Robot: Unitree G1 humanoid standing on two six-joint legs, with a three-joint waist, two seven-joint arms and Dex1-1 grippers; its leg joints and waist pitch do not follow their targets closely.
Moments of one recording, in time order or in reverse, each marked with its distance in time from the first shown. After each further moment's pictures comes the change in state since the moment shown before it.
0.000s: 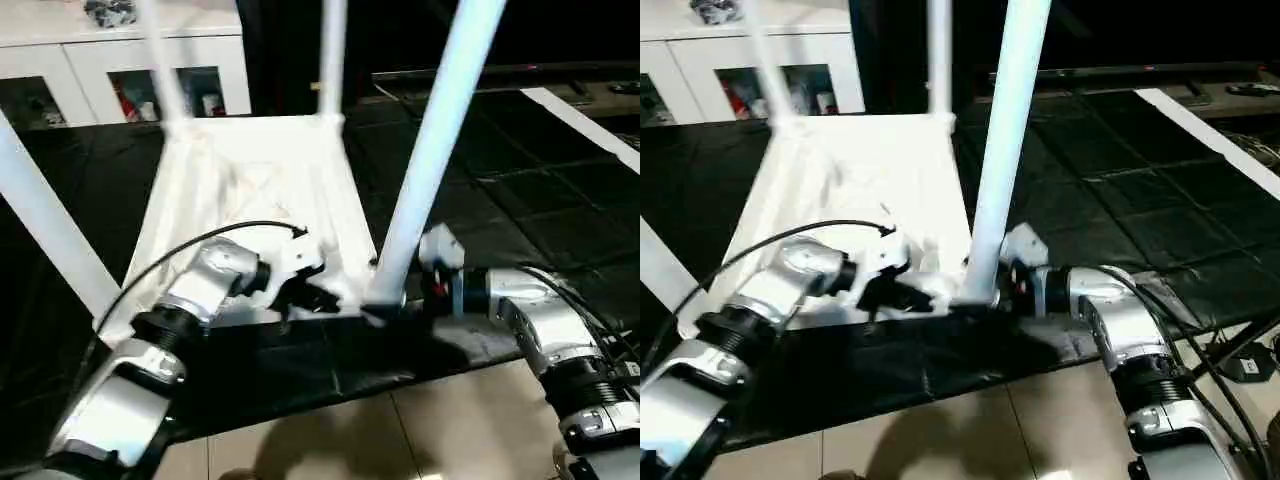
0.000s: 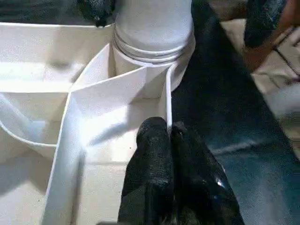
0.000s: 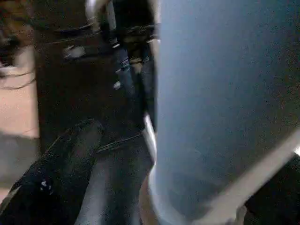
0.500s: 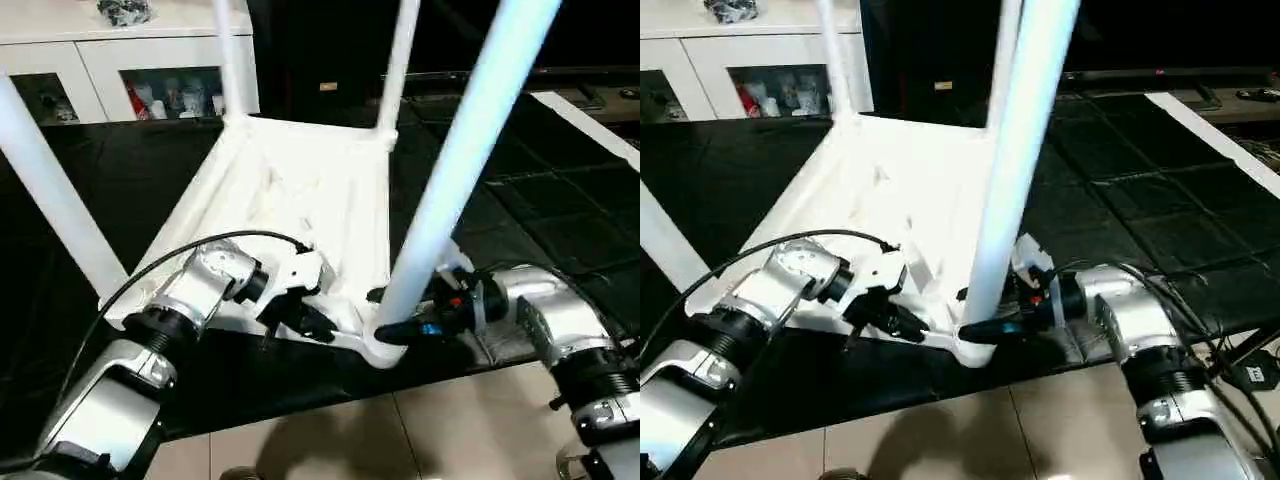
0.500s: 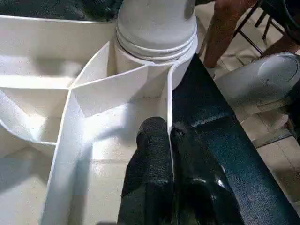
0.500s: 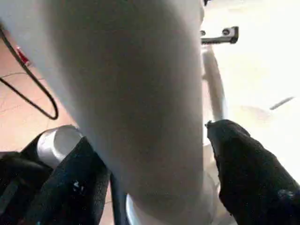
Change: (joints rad) left arm 0.011 0.020 -0.043 -0.040 0.001 -0.037 -0.115; right arm -0.033 -0.043 0.020 0.037 0.063 0.098 0.200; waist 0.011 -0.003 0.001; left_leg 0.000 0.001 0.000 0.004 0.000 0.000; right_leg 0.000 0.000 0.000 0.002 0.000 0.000
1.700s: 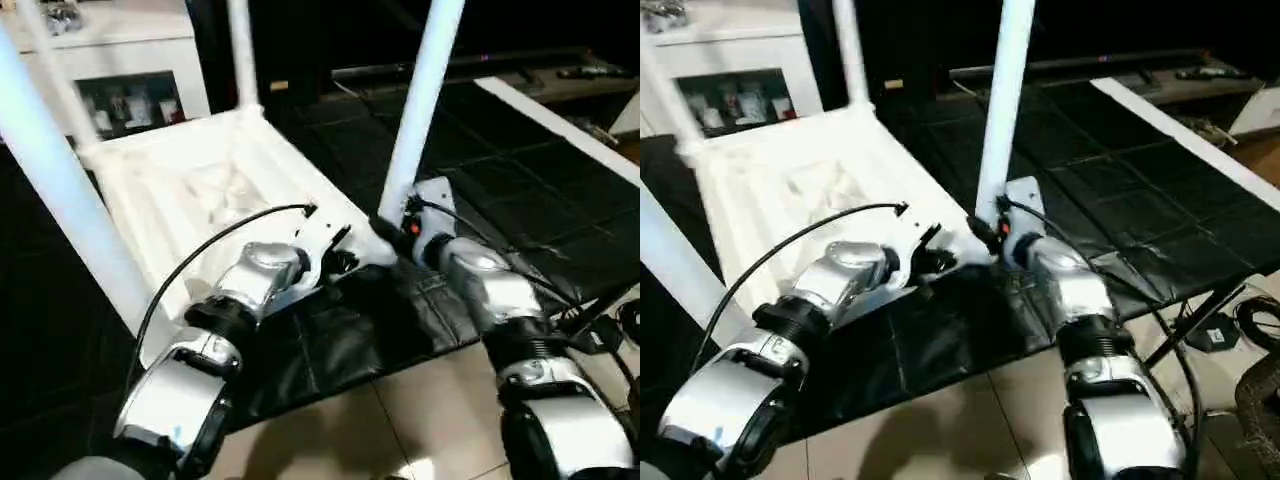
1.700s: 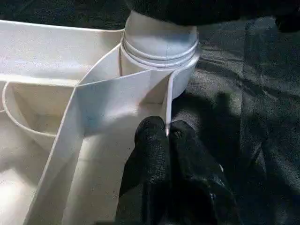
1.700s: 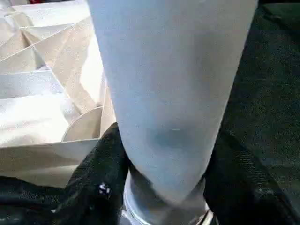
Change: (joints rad) left arm -0.108 -0.280 0.240 0.215 0.003 0.237 0.793; right arm -0.169 0.331 -0.238 0.178 -0.162 0.034 -1.072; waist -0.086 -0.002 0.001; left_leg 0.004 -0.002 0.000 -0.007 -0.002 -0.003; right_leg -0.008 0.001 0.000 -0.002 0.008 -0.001
